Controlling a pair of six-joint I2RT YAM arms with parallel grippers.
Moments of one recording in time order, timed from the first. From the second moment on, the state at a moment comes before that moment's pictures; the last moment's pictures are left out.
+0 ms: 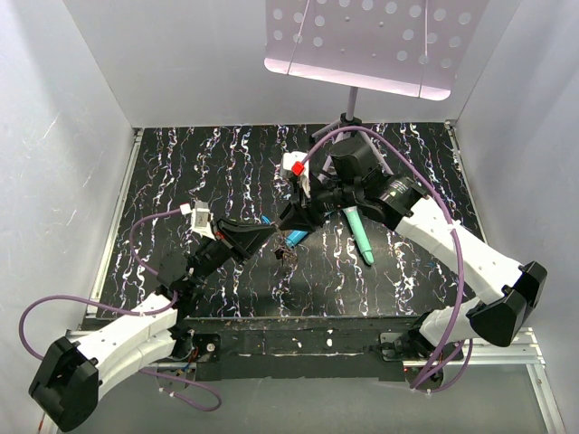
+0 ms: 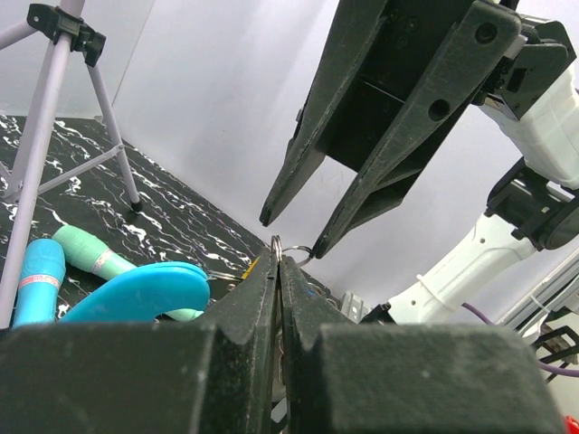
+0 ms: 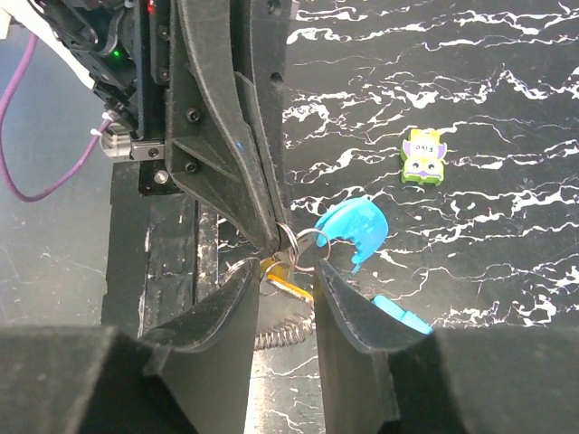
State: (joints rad) left arm -0.64 0.79 0.25 0.98 0.32 -0.73; right arm 0.83 1.38 1.46 -0.58 -0.73 -0.26
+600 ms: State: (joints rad) left arm -0.64 0.76 0.25 0.98 0.31 -0.73; right arm 0.83 1.39 1.46 -0.60 -0.69 -0.25
